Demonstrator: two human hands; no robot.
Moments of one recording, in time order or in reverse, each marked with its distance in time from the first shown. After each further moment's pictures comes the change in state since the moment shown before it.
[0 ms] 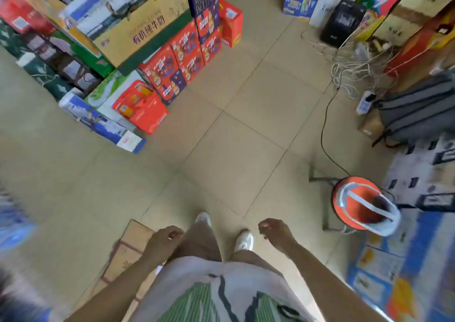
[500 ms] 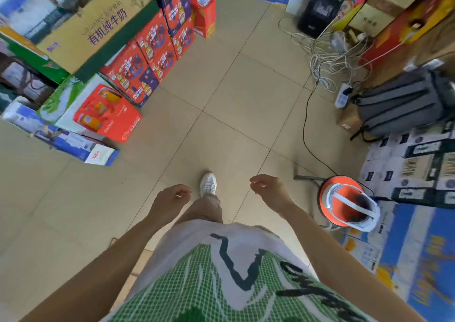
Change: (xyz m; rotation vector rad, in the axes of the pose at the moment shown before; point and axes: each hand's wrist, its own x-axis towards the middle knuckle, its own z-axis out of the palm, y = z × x) left_hand 0.139 0.161 -0.102 -0.027 -0.030 0.220; right_hand 0.048 -0.202 -0.083 0.107 0.171 -0.103
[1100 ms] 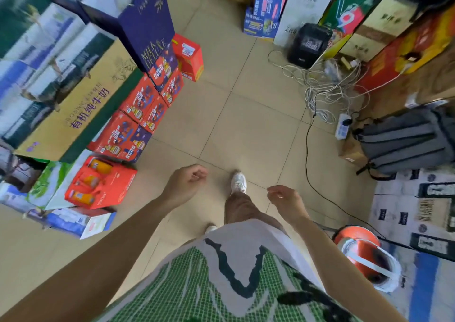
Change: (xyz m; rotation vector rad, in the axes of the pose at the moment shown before) left_hand 0.257 0.241 -0.136 0.067 -0.064 0.281; right_hand 0.188 -0.160 -0.119 0.042 0.176 0.073
